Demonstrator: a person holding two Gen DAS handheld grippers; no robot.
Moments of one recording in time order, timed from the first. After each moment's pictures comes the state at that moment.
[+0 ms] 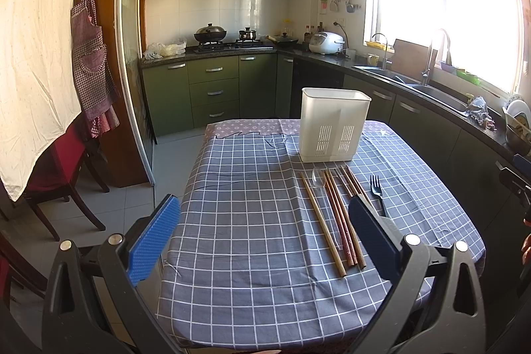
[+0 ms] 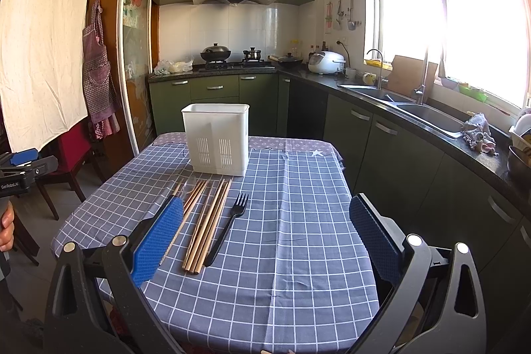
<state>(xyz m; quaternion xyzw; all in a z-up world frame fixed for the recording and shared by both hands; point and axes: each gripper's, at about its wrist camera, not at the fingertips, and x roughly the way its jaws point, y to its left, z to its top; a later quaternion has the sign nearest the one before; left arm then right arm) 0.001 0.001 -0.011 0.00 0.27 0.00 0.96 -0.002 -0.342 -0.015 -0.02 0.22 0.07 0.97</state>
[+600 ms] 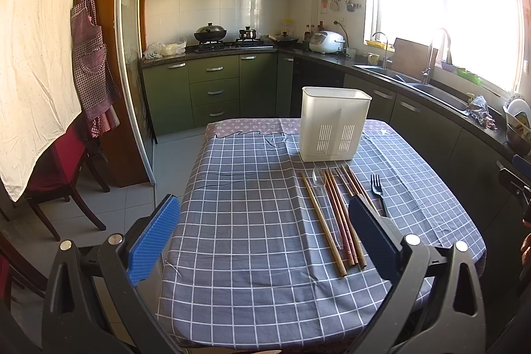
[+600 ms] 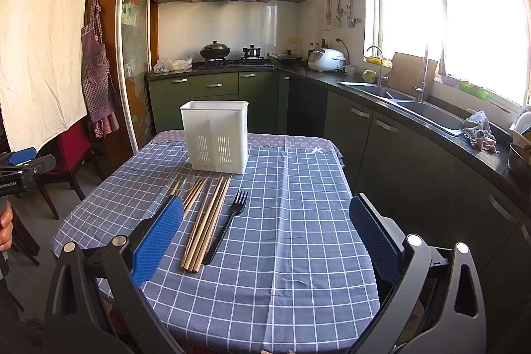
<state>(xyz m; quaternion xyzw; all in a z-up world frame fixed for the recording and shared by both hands) 0.001 0.001 -0.011 0.00 0.27 0.00 0.96 0.001 -0.345 -0.016 -0.02 0.23 0.07 0.97</state>
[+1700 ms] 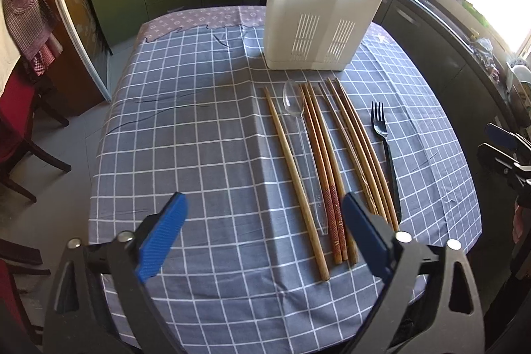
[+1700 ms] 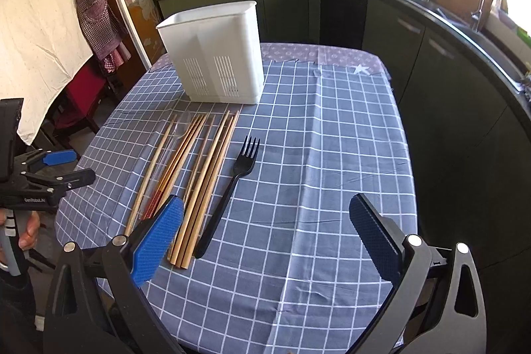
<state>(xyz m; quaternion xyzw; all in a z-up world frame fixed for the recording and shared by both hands) 0.155 -0.042 -0.092 -0.01 0.53 -0.07 0.85 0.174 -0.337 -0.075 0.00 0.47 0.15 0.87</state>
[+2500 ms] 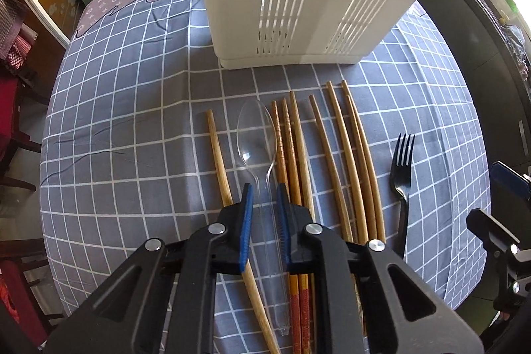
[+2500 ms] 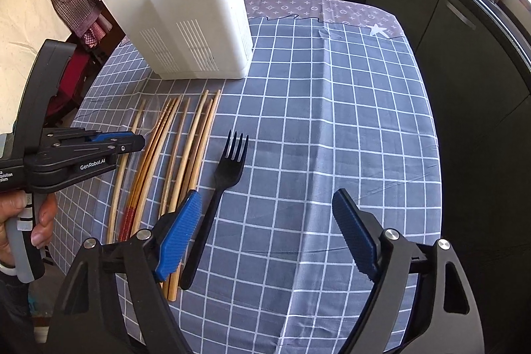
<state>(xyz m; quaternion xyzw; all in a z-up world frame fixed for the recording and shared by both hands) 0.271 -0.094 -0.149 0.00 0.62 -0.06 0.78 0.239 -0.317 -0.111 -0.01 0.55 0.13 0.83</state>
